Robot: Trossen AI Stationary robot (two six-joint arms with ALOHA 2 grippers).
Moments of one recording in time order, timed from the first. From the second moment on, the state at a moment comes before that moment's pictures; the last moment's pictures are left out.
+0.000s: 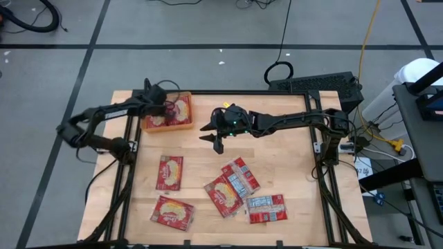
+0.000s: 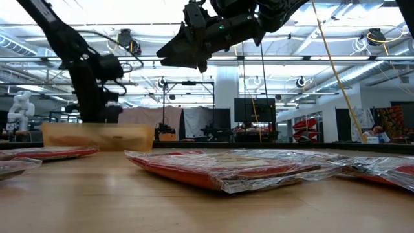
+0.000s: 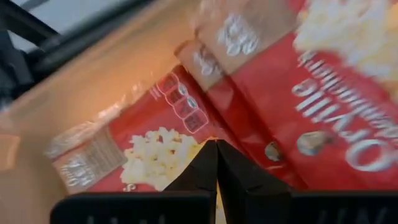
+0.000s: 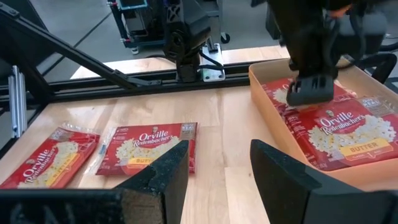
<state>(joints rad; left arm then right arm) 0.92 1.33 0.60 -0.35 -0.20 -0.11 -0.14 1.83 1.26 0.21 -0.18 0.06</state>
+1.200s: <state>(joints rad) 0.85 1.28 0.61 -0.32 -0.21 -0.03 -0.14 1.82 1.26 0.05 -0.18 0.17</state>
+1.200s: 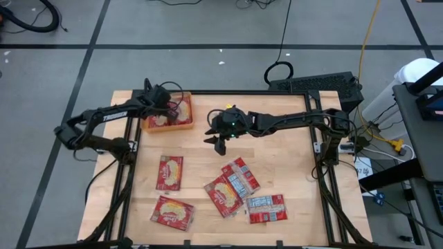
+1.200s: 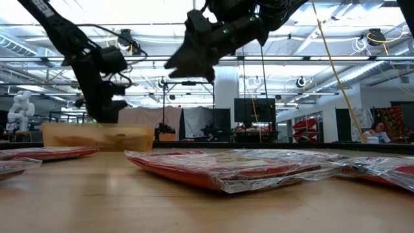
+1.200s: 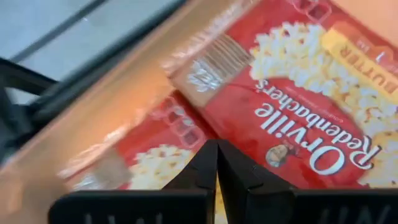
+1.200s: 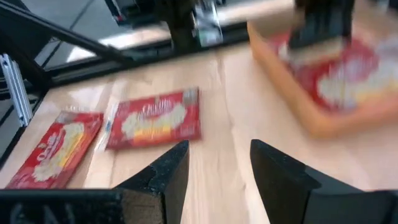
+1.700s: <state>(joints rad) 0.63 0.96 0.61 -0.38 0.09 -0.04 0.02 1.82 1.26 -0.53 -0.12 0.41</state>
